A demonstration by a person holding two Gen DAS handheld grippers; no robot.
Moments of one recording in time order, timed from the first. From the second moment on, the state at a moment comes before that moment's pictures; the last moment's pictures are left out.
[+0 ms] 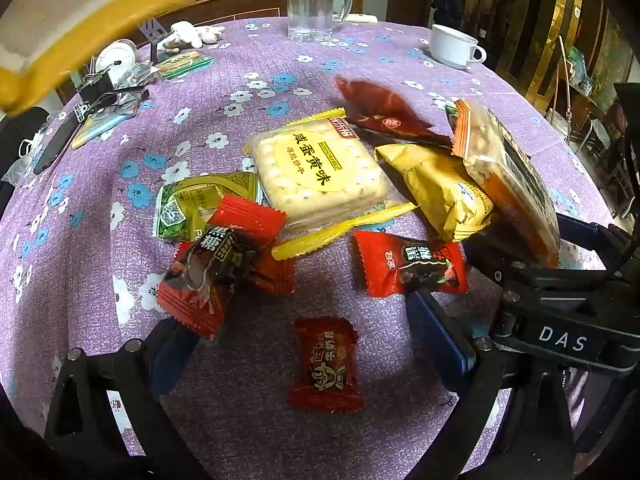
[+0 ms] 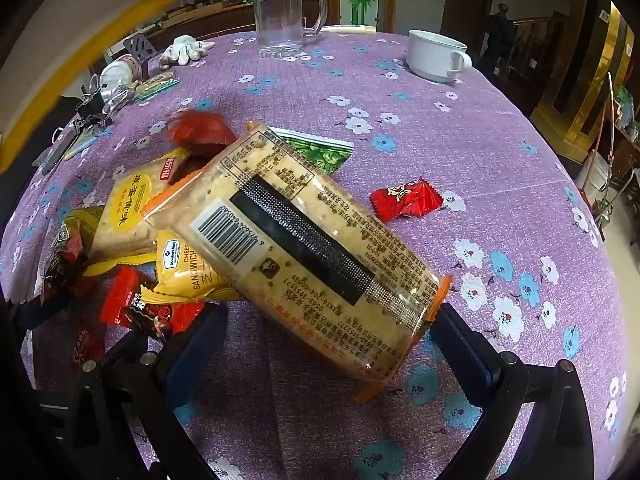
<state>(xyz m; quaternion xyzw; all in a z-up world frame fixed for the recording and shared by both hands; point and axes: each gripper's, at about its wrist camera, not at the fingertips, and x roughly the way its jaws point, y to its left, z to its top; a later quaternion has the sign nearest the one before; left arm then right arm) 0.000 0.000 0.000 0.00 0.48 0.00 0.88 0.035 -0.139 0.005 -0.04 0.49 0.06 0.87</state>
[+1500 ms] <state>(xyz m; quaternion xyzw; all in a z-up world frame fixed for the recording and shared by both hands) 0.001 0.001 0.000 0.00 0.48 0.00 0.88 0.032 -0.154 0.015 -0.02 0.50 0.12 0.86</state>
